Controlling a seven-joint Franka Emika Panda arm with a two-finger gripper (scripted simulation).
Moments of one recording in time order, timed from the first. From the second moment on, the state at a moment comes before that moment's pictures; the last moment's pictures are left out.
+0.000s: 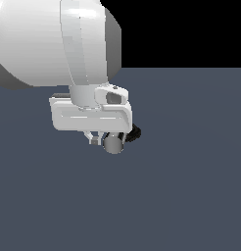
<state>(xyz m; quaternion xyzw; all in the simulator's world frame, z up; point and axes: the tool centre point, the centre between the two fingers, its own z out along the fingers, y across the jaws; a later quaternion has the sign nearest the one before) -0.109 0.069 0.107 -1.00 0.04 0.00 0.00</state>
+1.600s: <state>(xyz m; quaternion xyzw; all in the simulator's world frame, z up) -0.114 -0.051 0.106 -1.00 0.03 0.00 0.00</state>
